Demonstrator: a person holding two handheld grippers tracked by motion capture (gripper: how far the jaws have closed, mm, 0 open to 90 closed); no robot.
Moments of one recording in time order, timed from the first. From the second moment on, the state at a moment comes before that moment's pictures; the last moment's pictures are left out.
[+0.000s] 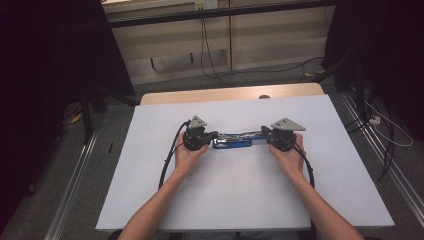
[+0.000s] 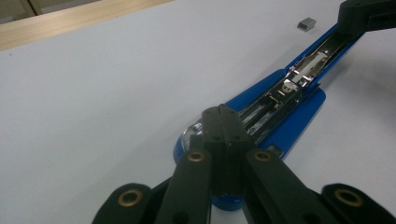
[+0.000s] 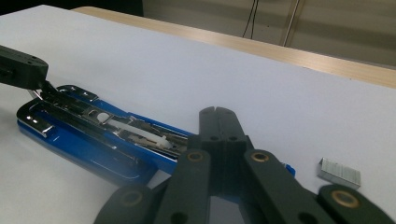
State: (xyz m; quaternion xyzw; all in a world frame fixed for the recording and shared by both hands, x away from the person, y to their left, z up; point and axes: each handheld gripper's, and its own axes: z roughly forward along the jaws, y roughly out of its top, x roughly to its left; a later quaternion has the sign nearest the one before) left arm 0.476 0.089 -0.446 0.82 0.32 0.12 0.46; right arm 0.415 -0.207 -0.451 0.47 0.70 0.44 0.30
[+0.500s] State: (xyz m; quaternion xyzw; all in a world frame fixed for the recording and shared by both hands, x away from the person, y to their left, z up) left arm 0.477 0.089 -0.445 0.82 0.32 0.12 0.46; right arm 0.412 -0.215 -0.453 0.47 0.70 0.45 0.30
